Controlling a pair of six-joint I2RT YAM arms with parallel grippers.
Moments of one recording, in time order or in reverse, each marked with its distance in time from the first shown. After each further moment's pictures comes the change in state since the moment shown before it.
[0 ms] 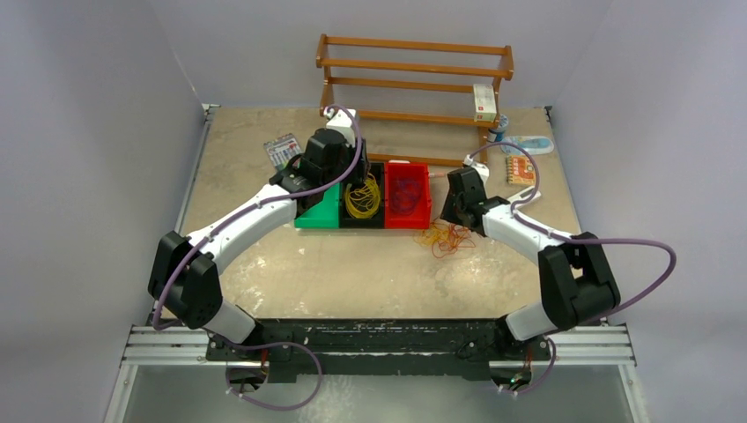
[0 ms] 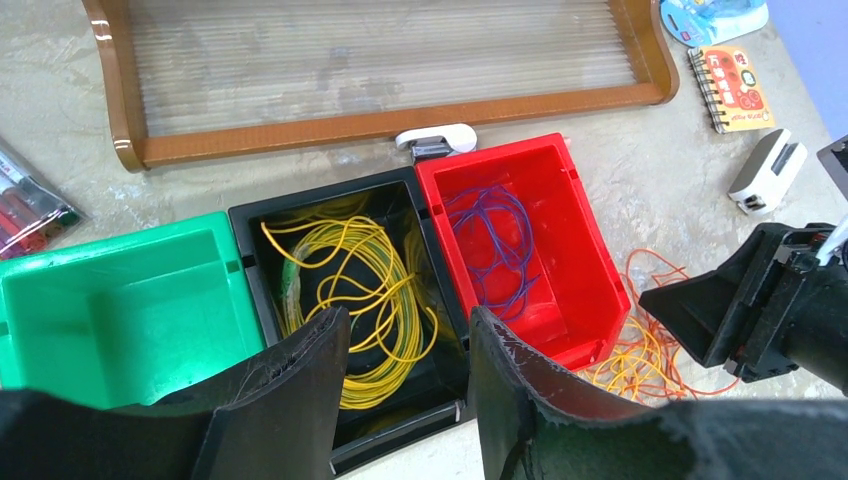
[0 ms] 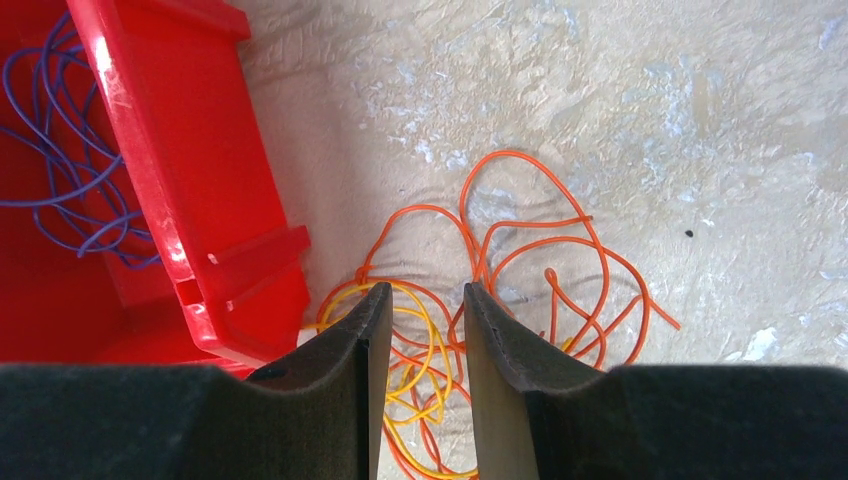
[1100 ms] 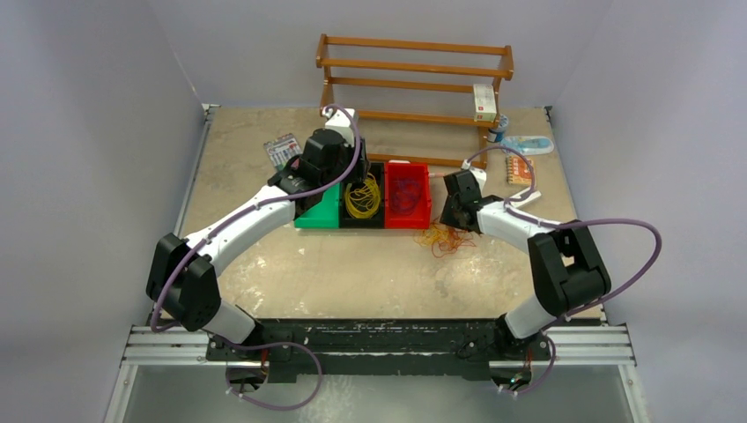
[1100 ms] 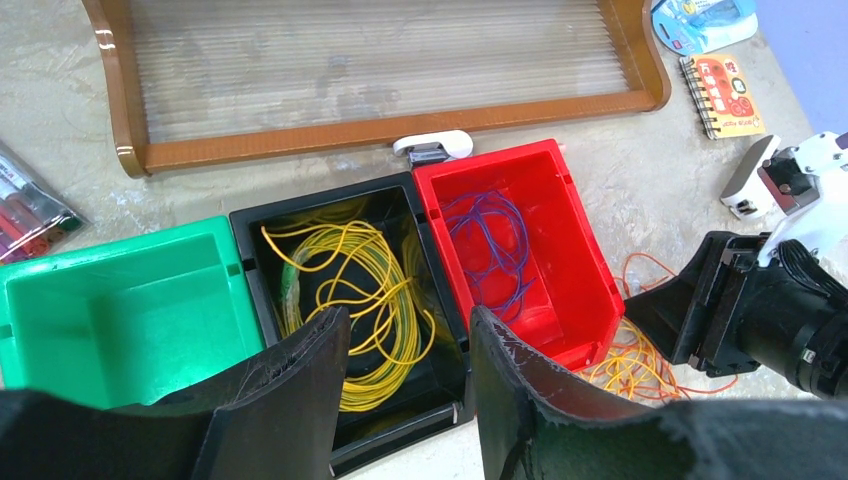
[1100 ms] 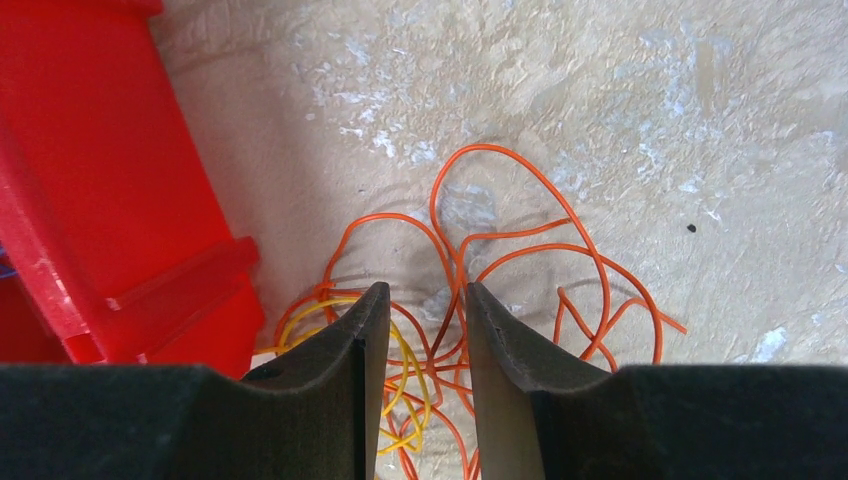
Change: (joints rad) left arm 0.000 -0.014 -0.008 0.015 0.002 0.000; right arm -0.008 0.082 0.015 -0.009 0.019 0.016
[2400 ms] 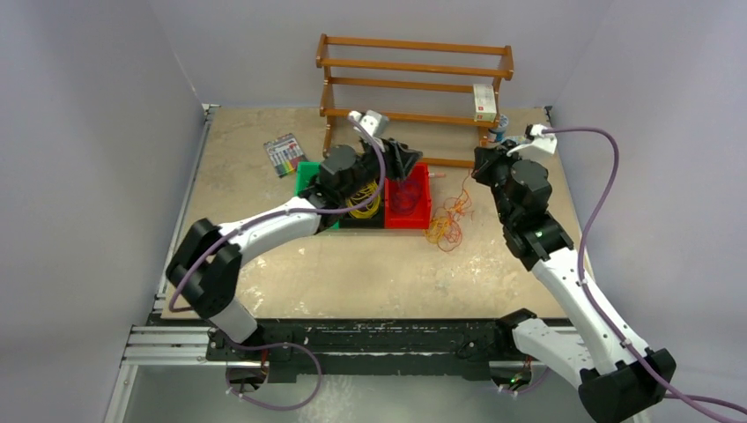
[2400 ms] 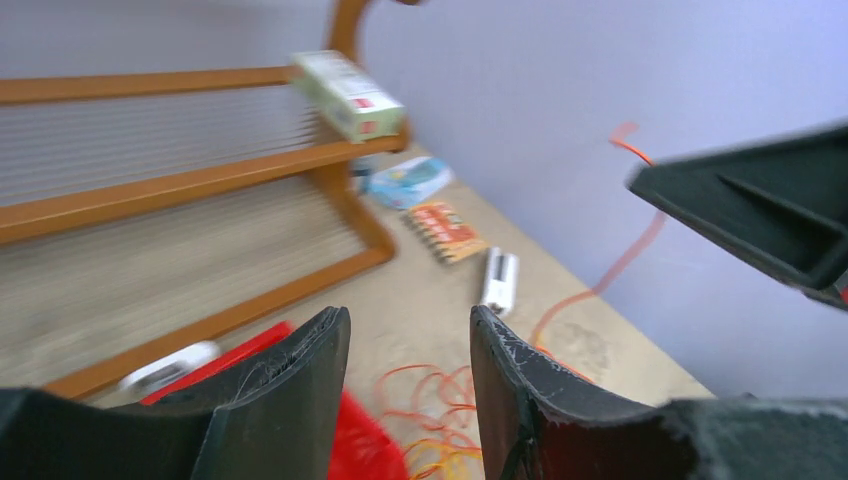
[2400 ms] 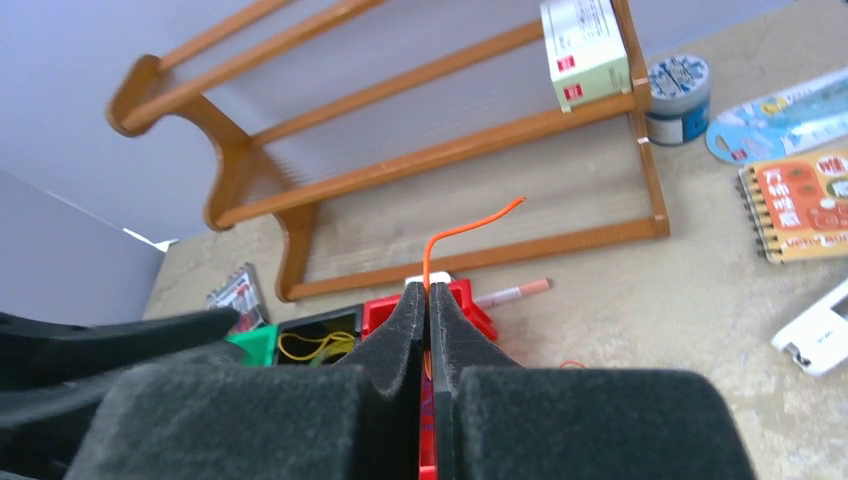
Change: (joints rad) left arm -0.106 0.070 -0.097 0.646 0.171 -0.016; right arm -0.003 -0.632 0.053 0.196 0.076 -0.091
